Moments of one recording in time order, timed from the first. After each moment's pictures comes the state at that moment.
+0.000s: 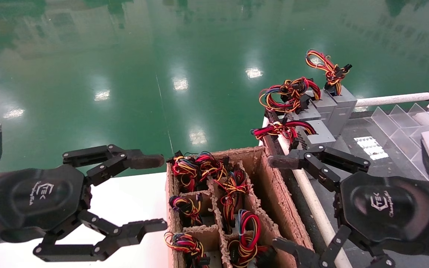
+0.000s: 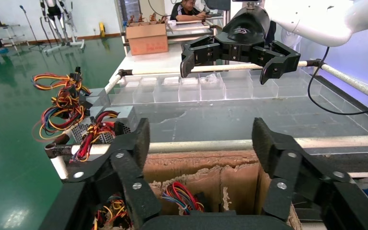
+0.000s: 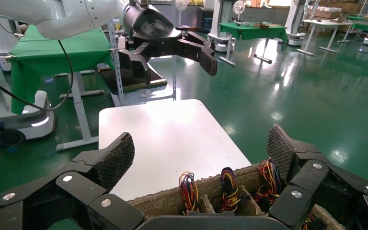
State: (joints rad) left arm -1.10 0.58 0.36 -1.27 0.67 1.46 -0.14; right arm 1.08 -0.61 -0.28 1.28 -0.73 -1.50 0.19
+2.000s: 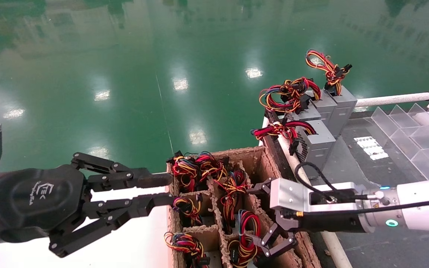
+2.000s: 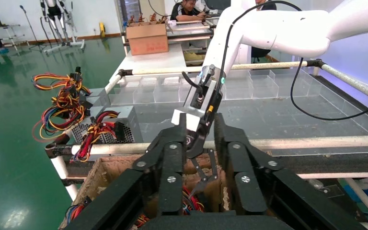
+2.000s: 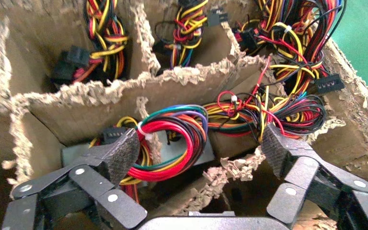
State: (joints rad) left arm -1.10 0.58 0.36 -1.27 0.67 1.46 -0.14; right arm 1.28 -0.86 -0.59 1.15 -1.41 -1.31 0.09
